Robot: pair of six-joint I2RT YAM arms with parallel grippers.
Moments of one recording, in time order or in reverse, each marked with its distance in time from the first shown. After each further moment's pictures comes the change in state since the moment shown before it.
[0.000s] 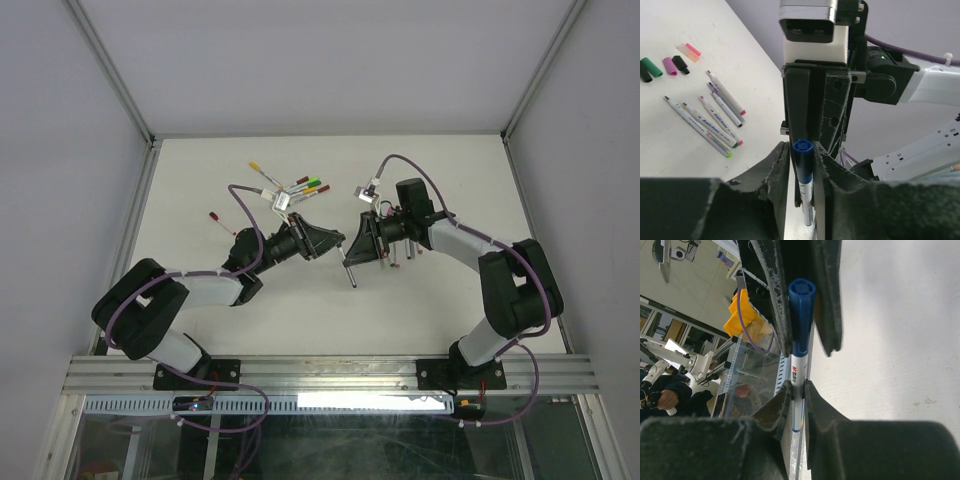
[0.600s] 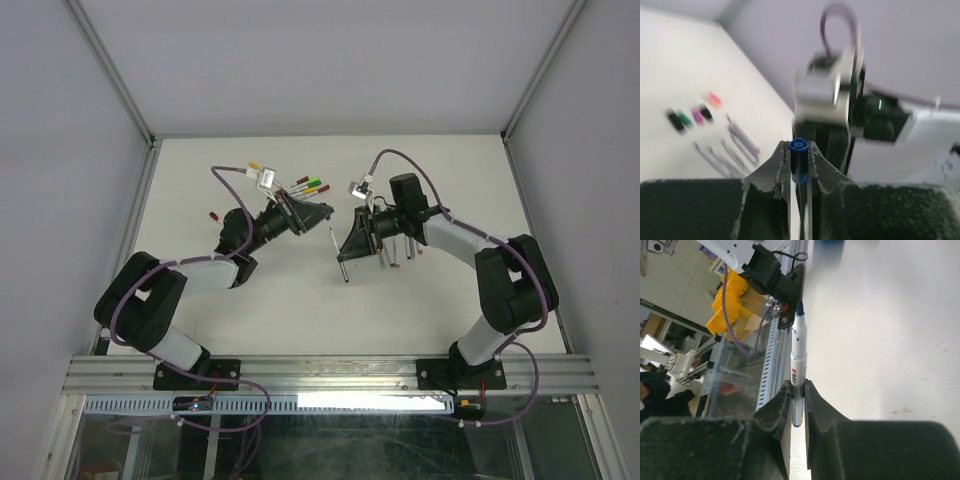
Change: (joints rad) left arm 0.118 0.033 0.071 0.016 0.107 -0.026; right arm 0.026 0.029 0.065 0.007 0.072 -0.047
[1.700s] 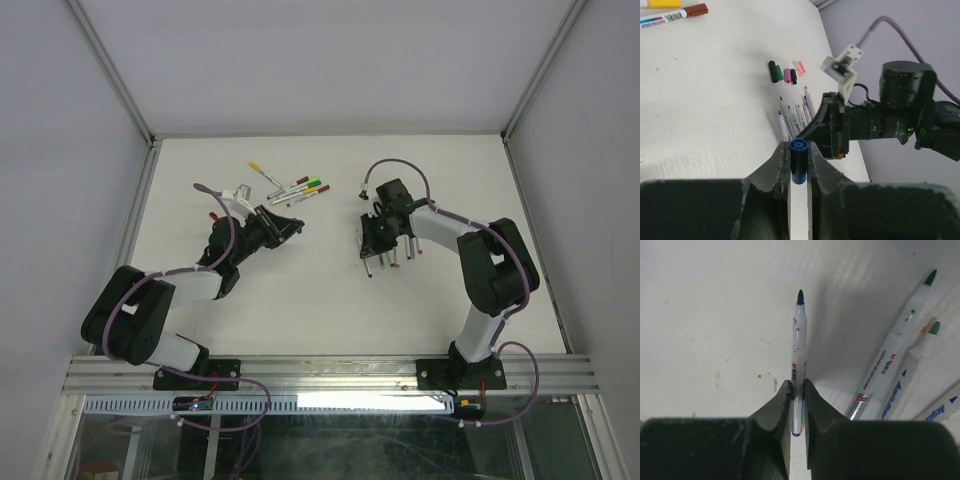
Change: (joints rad) left arm 0.153 -0.061 -0.110 -0.258 -0.153 -0.037; right arm 0.027 0.132 0.098 -0.330 0.995 0.180
